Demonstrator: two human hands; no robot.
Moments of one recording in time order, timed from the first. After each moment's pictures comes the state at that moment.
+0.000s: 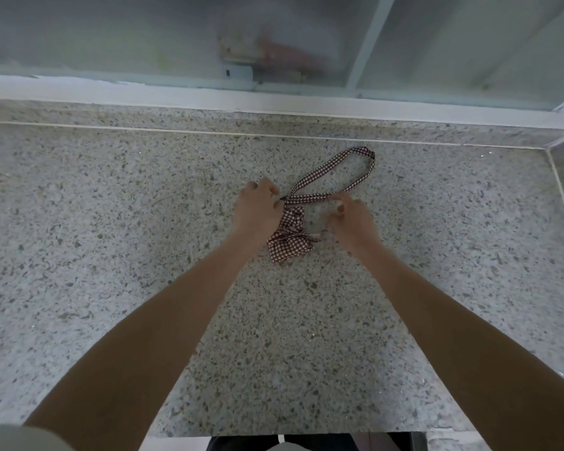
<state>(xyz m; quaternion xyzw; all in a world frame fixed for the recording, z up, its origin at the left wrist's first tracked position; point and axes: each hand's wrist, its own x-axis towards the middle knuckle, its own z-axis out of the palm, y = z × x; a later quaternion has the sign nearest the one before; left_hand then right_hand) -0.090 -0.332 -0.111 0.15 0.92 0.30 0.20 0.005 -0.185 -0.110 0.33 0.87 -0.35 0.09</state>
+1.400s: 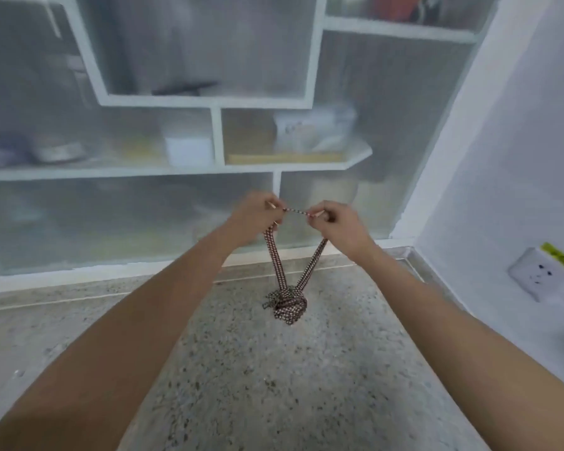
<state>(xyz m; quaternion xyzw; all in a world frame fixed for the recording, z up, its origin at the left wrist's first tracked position) -0.061 -0.286 0.192 0.36 0.77 0.49 0.19 0.061 -0.158 0.179 0.22 0.86 -0.41 -0.23</state>
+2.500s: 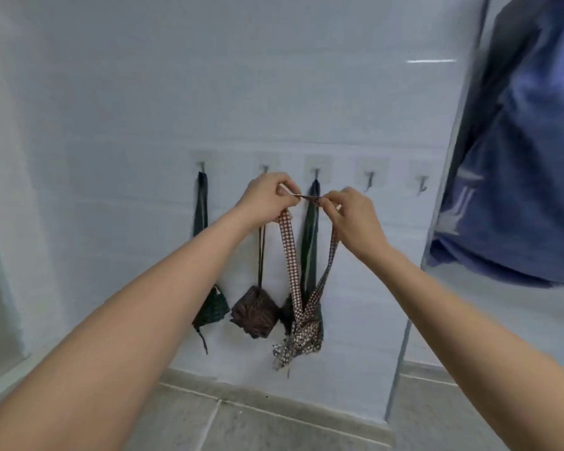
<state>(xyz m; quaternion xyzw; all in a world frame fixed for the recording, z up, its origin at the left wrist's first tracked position) 0.507 -0.128 0.397 0.80 0.37 0.42 0.22 0.663 -0.186 0.371 0.60 0.67 0.11 -0.43</state>
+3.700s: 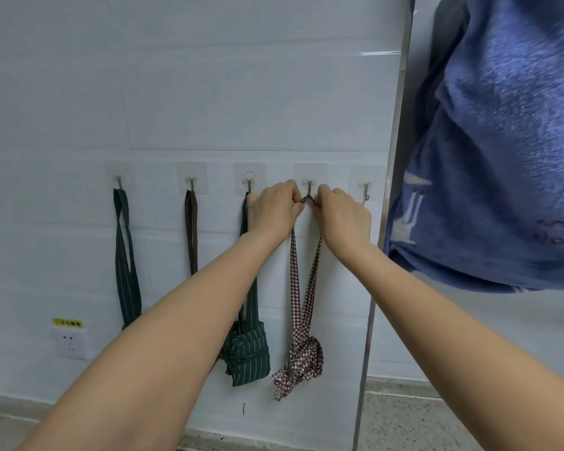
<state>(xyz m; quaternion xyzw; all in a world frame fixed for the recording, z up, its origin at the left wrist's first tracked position) 0.660 -0.090 0.387 0.81 0.41 0.42 -0.02 0.770 -0.134 0.373 0.72 0.55 0.28 -0.31</state>
